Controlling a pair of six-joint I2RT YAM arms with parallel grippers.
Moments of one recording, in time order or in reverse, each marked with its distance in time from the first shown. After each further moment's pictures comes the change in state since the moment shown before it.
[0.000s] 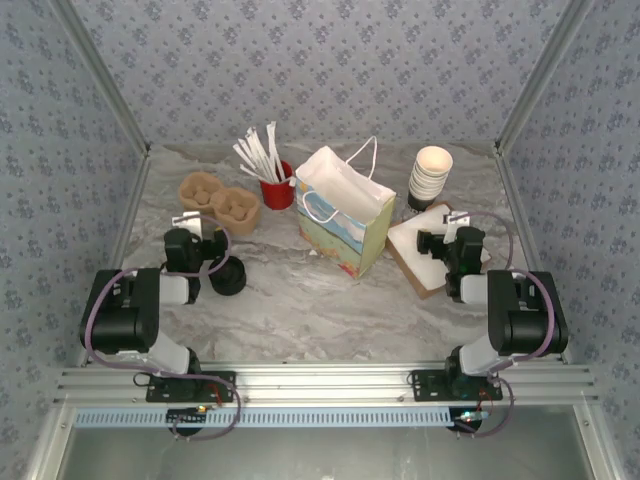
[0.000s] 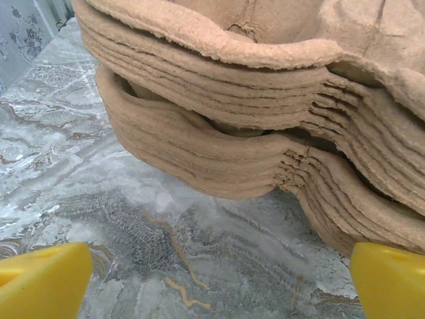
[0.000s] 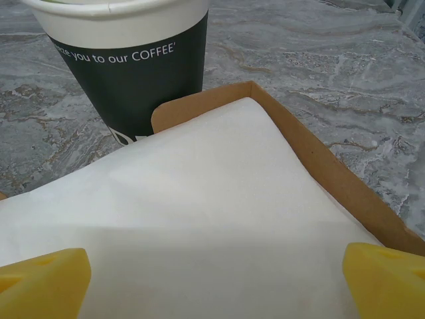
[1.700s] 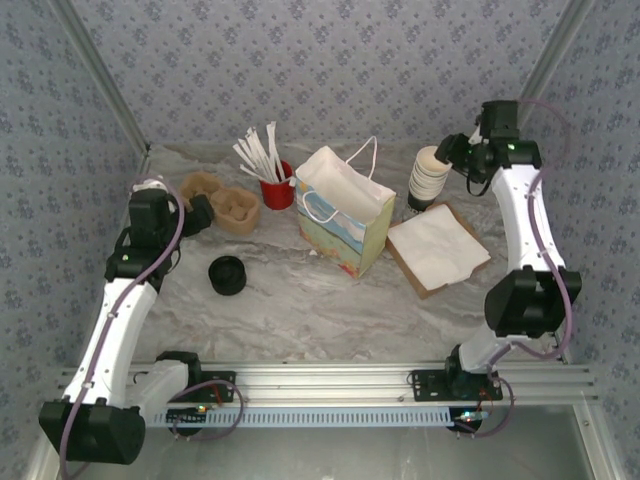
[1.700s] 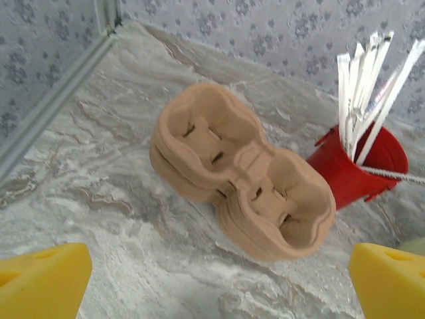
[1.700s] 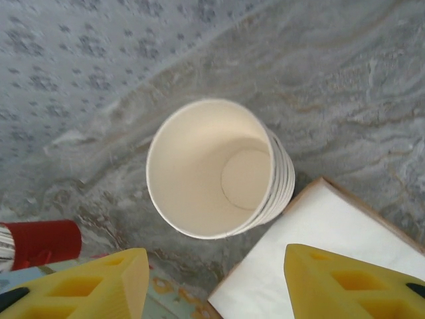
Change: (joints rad) left arm -0.101 -0.587 0.579 -1.307 -0.100 -0.362; right arm 0.013 0.140 1.384 -1.626 -0.117 0.506
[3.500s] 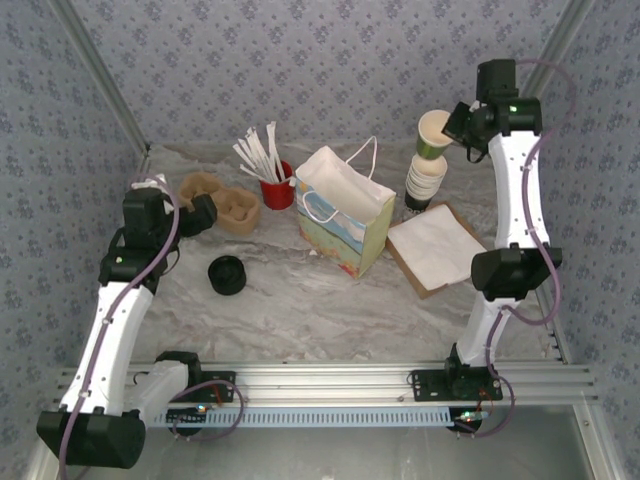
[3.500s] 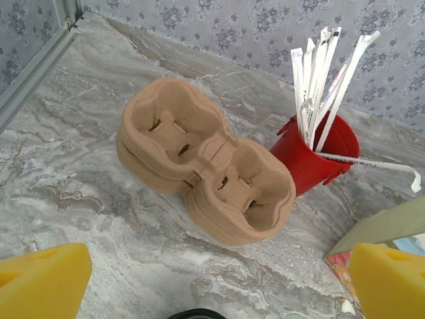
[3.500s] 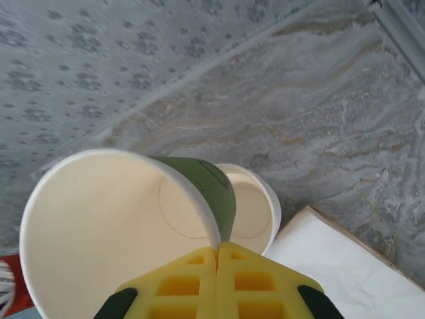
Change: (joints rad) left arm 0.000 -0.022 0.050 -0.050 0.100 0.002; right arm 0.043 0.261 0.618 -0.340 0.127 0.006
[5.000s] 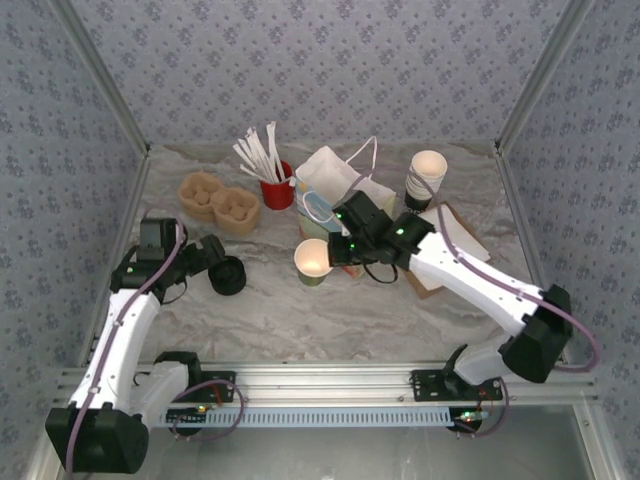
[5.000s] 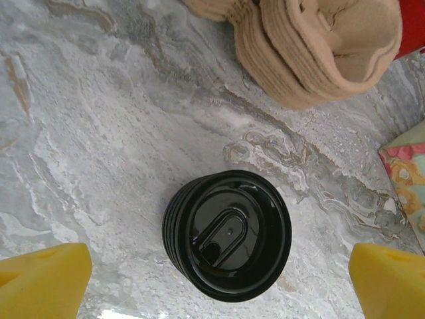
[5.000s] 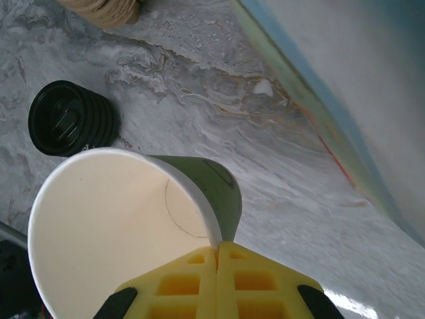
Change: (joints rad) left arm 0.037 -0.034 -0.212 -0.192 0.105 -0.122; right arm 0.846 -0.467 -1.056 0.458 -0.016 0.182
